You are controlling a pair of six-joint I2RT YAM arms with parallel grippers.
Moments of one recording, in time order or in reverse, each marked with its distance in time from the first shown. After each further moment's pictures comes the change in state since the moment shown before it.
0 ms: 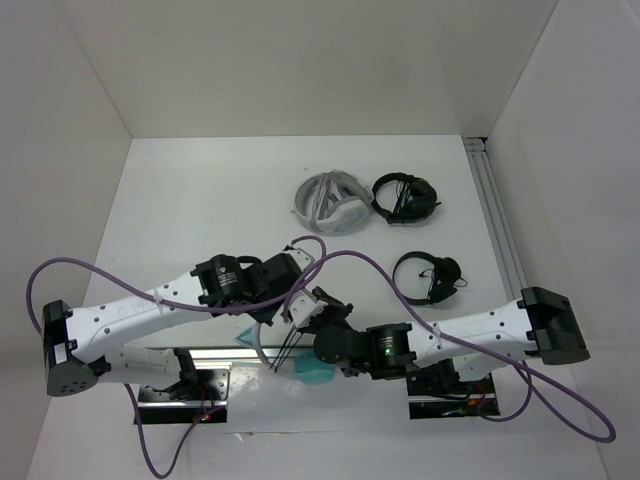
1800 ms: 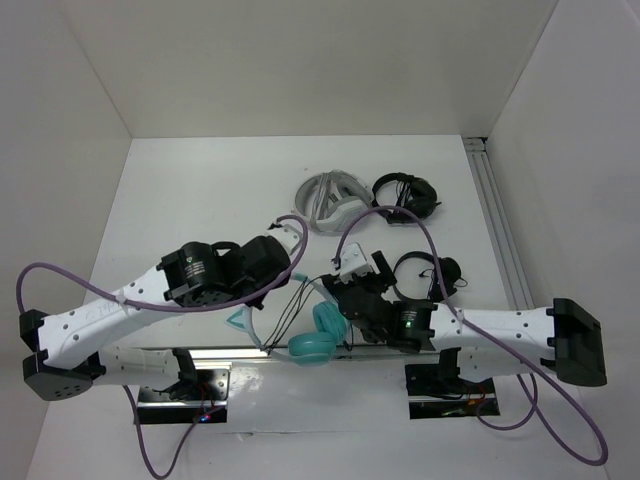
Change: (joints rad) left arm -0.003 -0.040 0.210 -0.121 -0.117 0.035; right arm -0.280 -0.143 -0.124 -0.092 0.008 0.268
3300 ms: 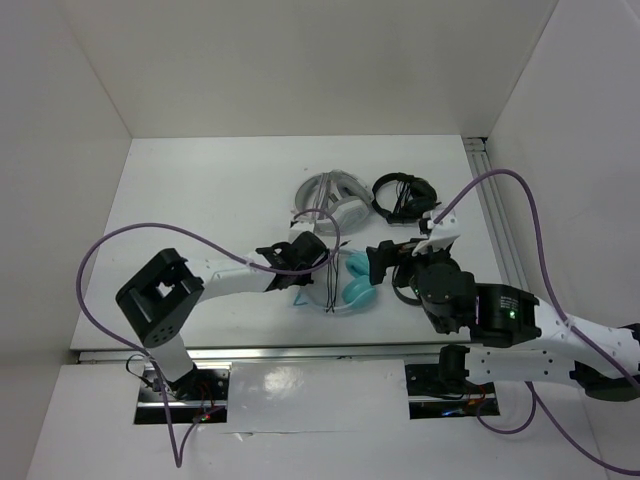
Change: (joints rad) left arm 0.282 0.514 -0.407 0.993 0.024 -0.246; right arm 0.026 -0.348 0.415 -0.606 -0.056 0.392
